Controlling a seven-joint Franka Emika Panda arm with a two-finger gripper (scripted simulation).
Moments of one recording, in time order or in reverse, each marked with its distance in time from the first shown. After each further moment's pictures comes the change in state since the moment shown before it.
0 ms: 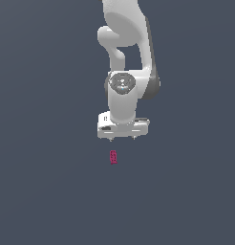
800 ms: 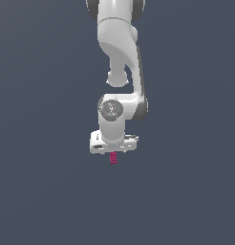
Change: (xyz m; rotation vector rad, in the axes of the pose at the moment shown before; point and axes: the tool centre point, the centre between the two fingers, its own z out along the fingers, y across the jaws) arm 0.031 0.043 0.069 -0.031 0.011 -0.039
